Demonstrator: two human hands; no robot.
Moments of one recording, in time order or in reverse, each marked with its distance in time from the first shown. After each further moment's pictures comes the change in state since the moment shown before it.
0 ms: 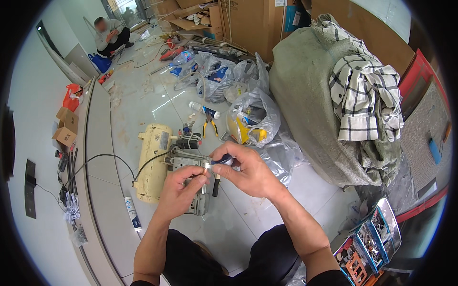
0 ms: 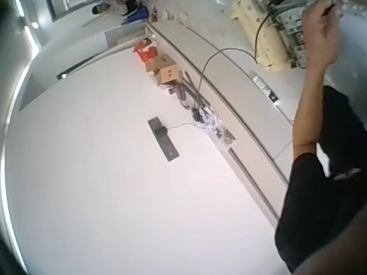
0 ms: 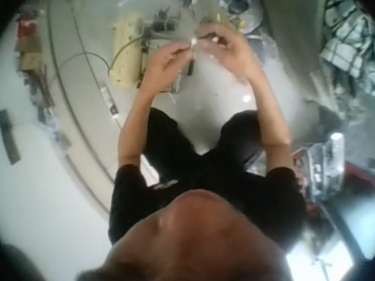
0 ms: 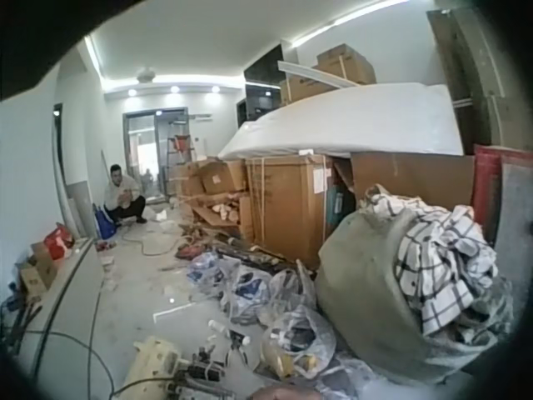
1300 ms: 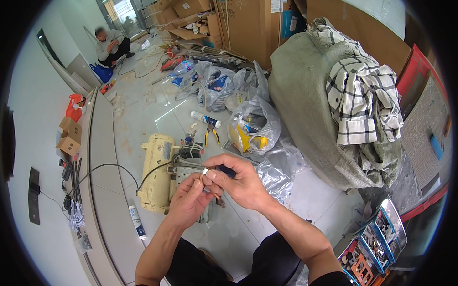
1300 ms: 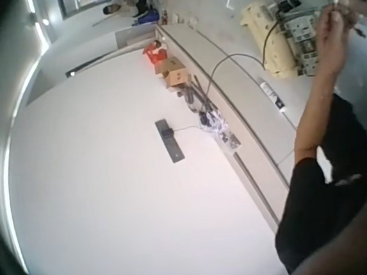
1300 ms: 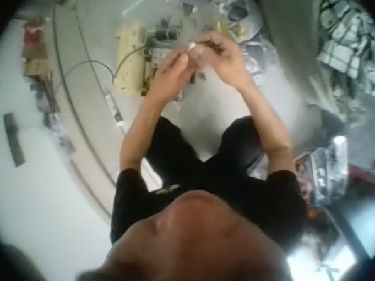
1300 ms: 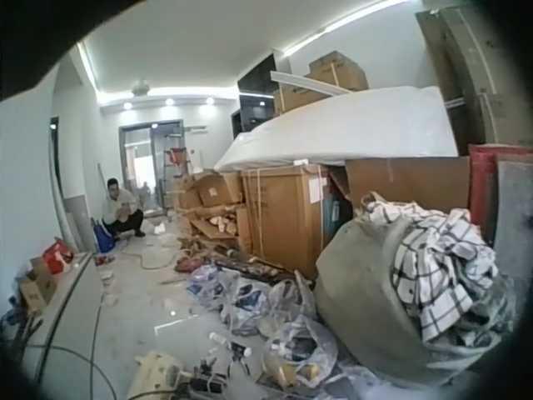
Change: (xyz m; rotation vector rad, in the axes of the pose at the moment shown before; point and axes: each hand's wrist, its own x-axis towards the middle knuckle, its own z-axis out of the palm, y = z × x) left_hand -0.002 -0.012 0.023 -0.940 -0.096 -0.142; right_hand 0.000 -0.009 0.021 0.316 0.119 0.023
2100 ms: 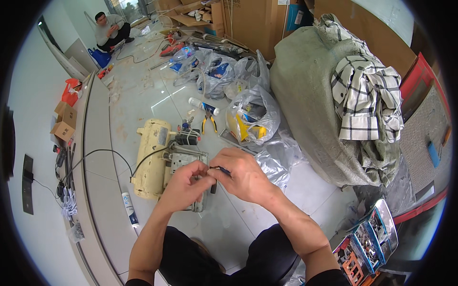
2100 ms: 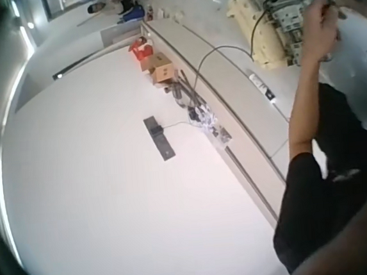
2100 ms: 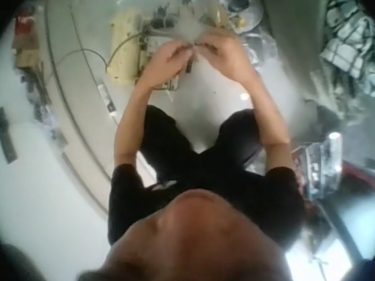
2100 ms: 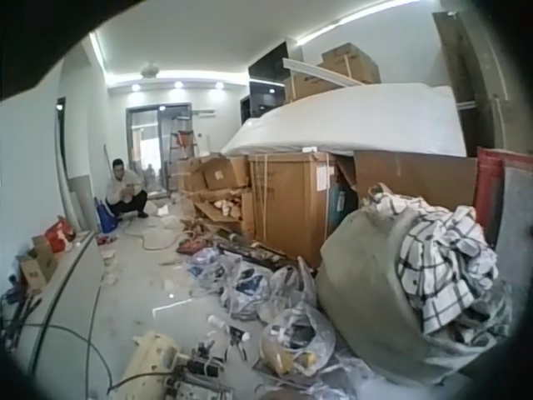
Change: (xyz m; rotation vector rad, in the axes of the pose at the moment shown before) left_hand 0.001 0.018 -0.007 0.776 0.171 -0.225; right_hand -0.002 0.005 -0.012 -0.789 -0.167 -0.206
